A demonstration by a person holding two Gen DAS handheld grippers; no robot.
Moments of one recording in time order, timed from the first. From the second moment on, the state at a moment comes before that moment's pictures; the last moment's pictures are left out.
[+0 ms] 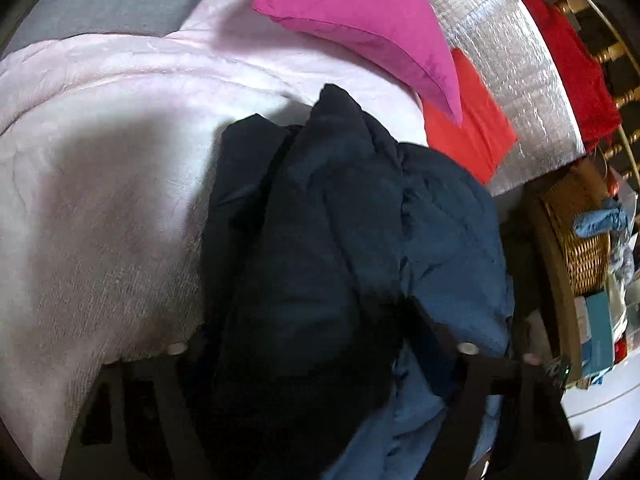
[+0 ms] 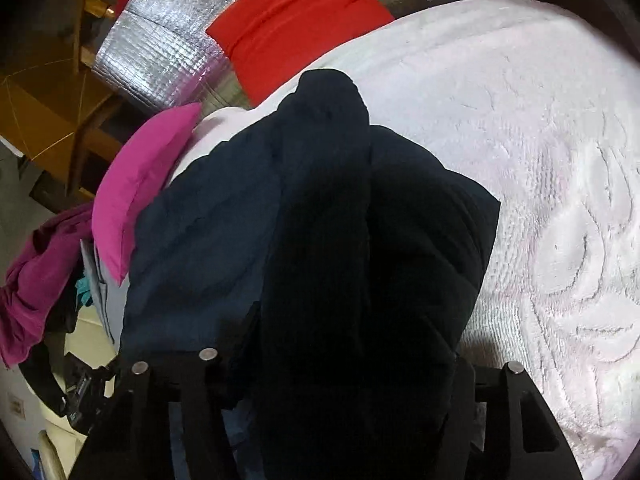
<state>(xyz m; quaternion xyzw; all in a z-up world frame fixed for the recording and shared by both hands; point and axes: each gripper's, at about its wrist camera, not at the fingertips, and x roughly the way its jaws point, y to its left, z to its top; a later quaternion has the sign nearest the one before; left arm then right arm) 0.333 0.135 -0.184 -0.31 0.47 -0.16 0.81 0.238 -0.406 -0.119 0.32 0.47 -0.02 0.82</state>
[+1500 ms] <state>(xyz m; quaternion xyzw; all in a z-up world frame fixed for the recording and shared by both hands) 0.229 0.143 -0.195 -0.46 0.45 -0.10 0.76 0.153 -0.346 -0.130 0.52 0.38 0.01 0.76</state>
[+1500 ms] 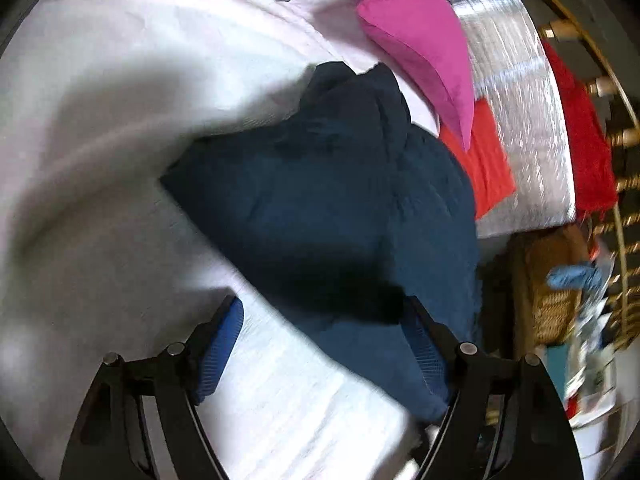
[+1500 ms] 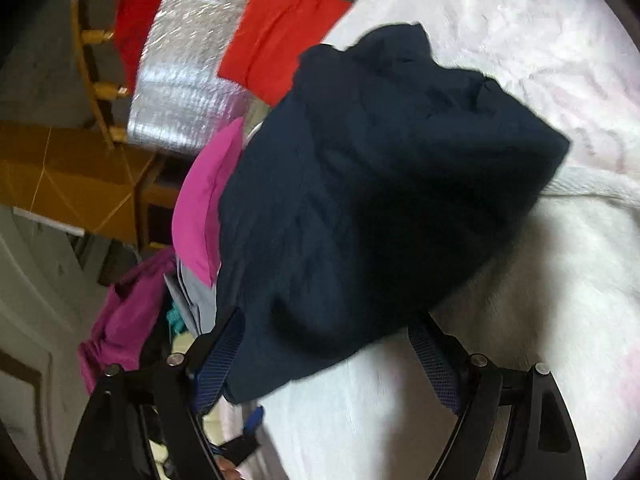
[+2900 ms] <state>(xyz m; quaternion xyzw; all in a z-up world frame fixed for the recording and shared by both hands) 0.245 0.199 -0.191 -0.46 0.44 -0.06 0.77 0.126 -0.381 -0.108 0.50 0.35 -0.04 0.79</state>
